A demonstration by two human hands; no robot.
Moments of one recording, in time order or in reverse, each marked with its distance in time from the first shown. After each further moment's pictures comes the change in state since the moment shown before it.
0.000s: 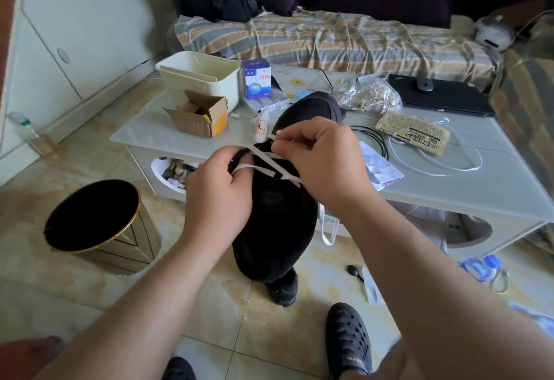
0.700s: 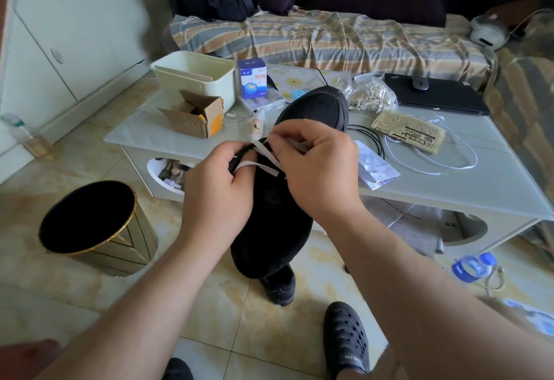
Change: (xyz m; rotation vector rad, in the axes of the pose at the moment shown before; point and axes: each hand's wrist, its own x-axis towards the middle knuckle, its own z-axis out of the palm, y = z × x) left_hand -0.005 0.012 -0.002 -0.027 -0.012 0.031; right_hand -0.015 -0.004 0.013 0.066 0.201 -0.037
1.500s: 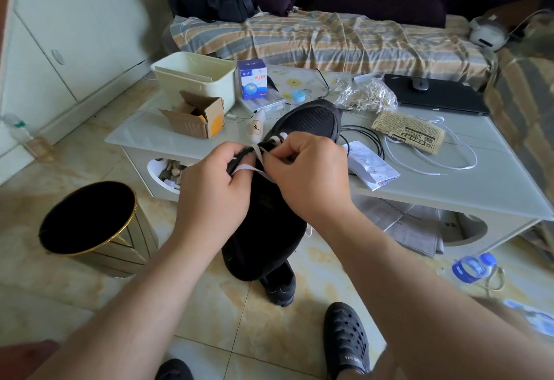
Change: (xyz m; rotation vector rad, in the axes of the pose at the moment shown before) left_hand 0.005 -0.002 -0.007 0.163 -0.025 0.080; right_hand -0.001 0.004 0.007 -0.222 -0.079 0.054
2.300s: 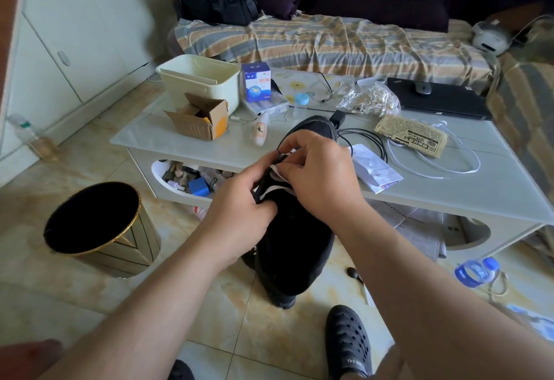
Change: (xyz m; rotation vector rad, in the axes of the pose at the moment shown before) left_hand -0.015 0.000 0.008 -0.360 -0.461 -0.181; right_hand 0.009 0.011 -0.008 -0.087 -0.180 0.001
